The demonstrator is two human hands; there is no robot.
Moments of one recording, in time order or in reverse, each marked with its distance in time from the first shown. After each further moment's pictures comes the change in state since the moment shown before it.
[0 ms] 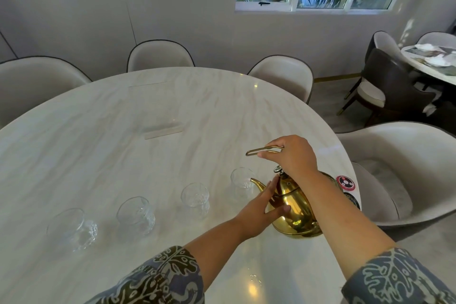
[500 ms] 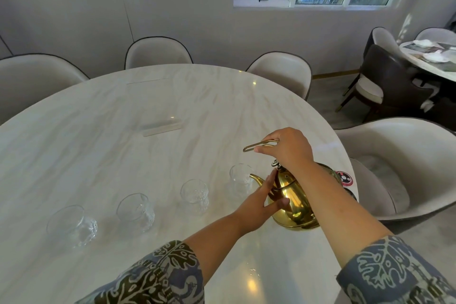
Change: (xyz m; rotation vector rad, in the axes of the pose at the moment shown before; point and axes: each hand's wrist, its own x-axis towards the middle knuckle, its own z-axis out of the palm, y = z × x) left_hand -0.007 0.014 -0.002 -0.049 0.022 0.005; right_hand 0.000 -0.013 -0.006 -0.056 -0.034 0.032
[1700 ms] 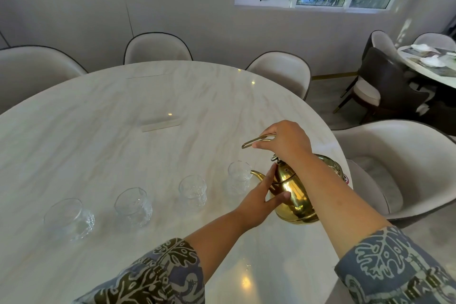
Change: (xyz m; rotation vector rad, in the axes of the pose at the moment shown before) left_hand -0.003 0.009 0.004 -0.099 0.044 0.035; right_hand 0.003 -0.009 -0.008 -0.074 -0.029 -0.071
